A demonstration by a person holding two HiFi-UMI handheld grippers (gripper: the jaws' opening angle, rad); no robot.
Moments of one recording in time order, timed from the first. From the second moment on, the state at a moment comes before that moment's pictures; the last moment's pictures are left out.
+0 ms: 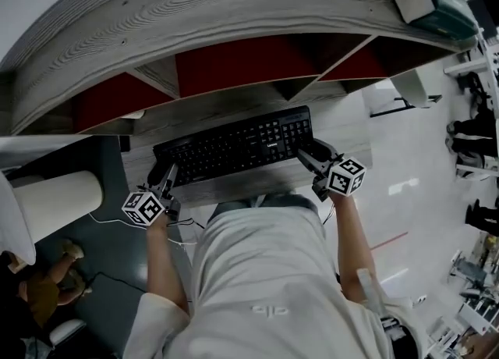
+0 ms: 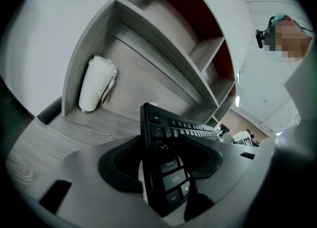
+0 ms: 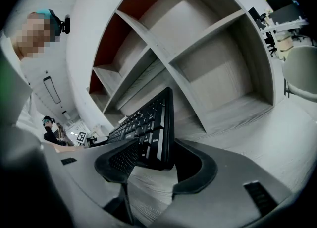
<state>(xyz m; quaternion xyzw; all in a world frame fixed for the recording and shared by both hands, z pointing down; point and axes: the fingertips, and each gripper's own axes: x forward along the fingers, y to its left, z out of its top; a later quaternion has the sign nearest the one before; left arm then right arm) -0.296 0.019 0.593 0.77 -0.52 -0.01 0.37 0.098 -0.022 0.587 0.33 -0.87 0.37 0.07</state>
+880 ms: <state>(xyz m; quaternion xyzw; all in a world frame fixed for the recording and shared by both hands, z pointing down) -0.321 -0.024 0.688 0.73 -0.50 0.02 0.48 0.071 -0.049 0.665 0.35 -0.81 0.45 0.09</state>
